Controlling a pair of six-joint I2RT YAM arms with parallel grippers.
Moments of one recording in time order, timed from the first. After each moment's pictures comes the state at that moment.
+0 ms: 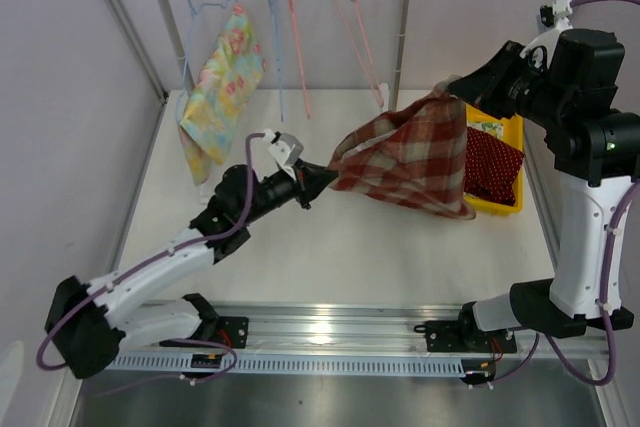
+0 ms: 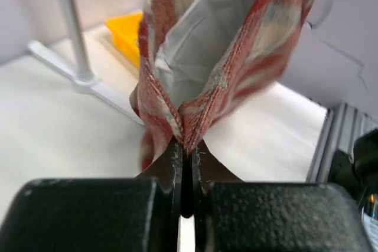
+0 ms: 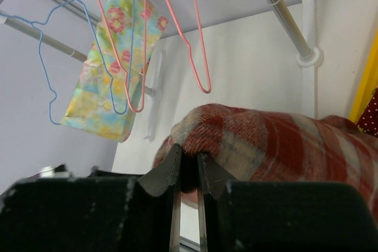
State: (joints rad) left arm -0.74 1.11 0.75 0.39 0.25 -0.21; right arm 0.15 1.42 2.28 -1.18 -0.28 0.54
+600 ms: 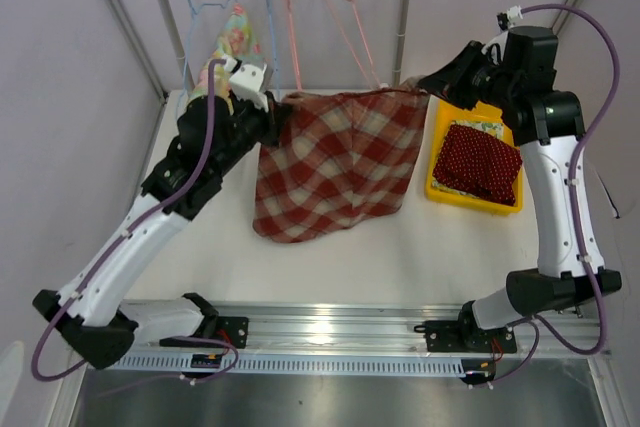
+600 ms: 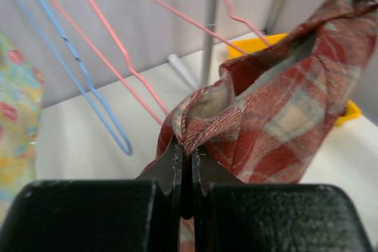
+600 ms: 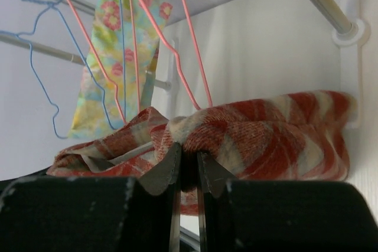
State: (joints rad) left arm -0.66 1.10 1.35 -0.30 -0.10 -0.07; right arm 0.16 1.46 1.99 -0.91 -0.37 0.68
